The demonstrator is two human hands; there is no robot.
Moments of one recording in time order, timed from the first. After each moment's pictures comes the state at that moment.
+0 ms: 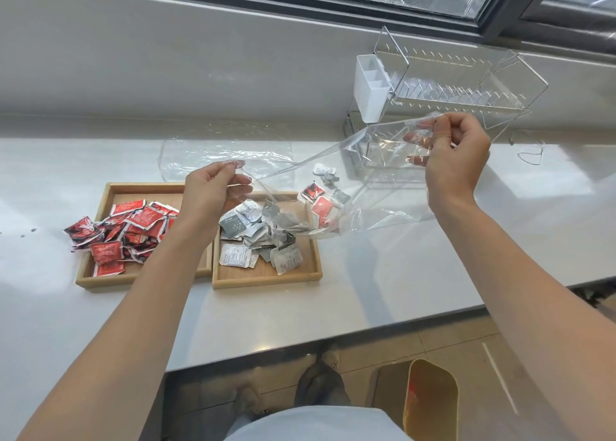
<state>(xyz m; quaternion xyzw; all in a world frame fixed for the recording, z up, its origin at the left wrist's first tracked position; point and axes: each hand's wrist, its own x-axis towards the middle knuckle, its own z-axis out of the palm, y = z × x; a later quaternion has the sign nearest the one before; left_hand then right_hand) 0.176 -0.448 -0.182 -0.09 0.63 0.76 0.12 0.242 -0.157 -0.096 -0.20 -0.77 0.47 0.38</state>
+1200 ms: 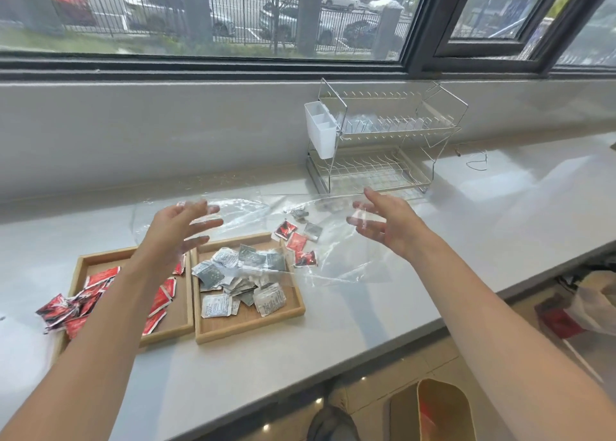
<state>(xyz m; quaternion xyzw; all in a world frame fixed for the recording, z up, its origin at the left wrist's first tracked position) 0.150 -0.459 -0.162 0.02 0.67 0.72 0.19 0.277 -0.131 -0.123 -0.31 -0.60 0.74 0.06</state>
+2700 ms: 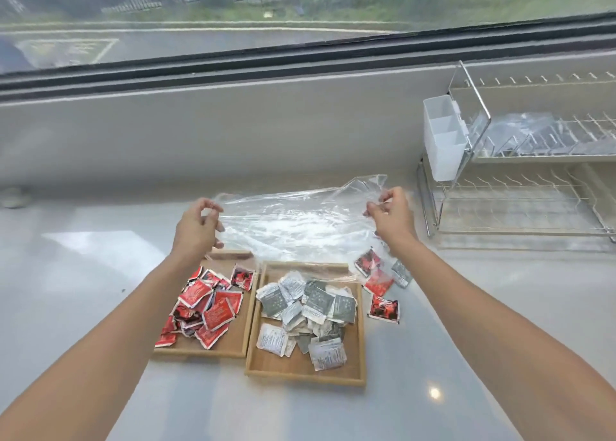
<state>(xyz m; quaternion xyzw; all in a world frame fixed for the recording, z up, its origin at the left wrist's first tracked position) 0.034 -0.483 -0.188 -0.15 0.88 0.46 0.01 0.038 -0.142 -0.232 -0.20 -0.79 0.58 0.02</state>
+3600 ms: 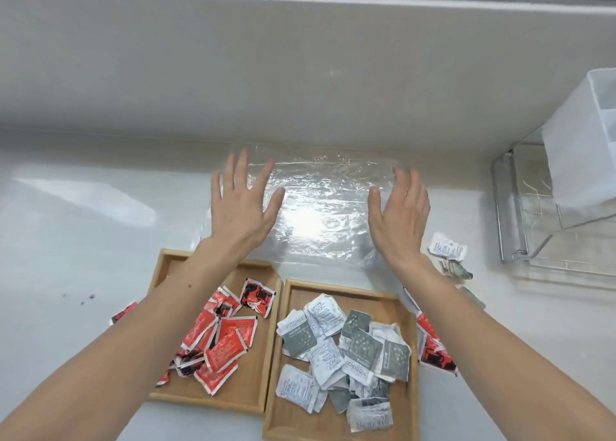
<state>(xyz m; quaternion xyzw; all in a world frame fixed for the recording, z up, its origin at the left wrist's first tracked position) -0.092 -0.493 -0.305 0.05 0.99 0.09 -0.02 -0.071 -0.236 -0.334 -0.14 -0.95 0.25 0.11</state>
